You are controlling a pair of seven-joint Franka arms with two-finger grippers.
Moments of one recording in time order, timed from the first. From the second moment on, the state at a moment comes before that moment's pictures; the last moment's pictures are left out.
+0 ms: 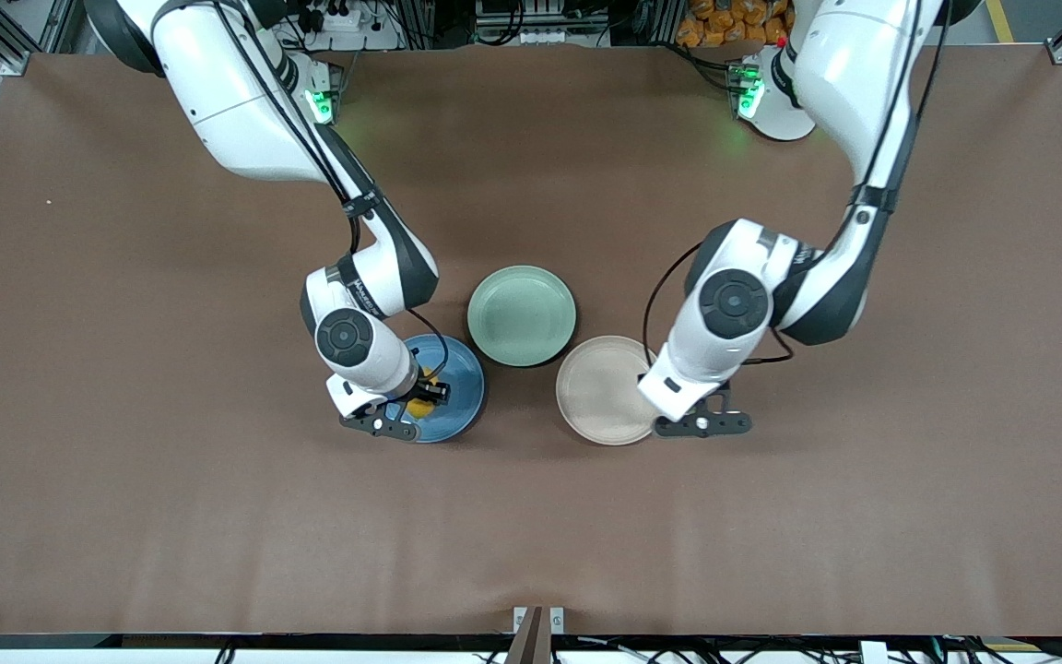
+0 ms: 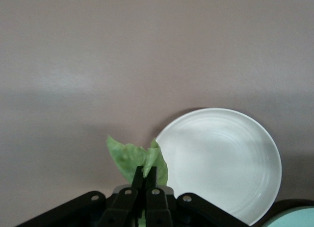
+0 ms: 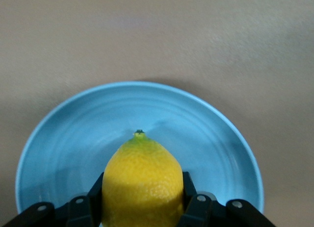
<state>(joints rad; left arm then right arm) -0.41 0.60 -0.06 -1.47 0.09 2.11 -0.54 0.45 0.75 0.01 -1.56 0.08 2.27 0.64</state>
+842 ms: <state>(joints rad) -0.27 0.55 -0.06 -1.47 0.09 2.01 -0.28 0.37 0.65 -0.01 -1.47 0.07 1.98 0.52</state>
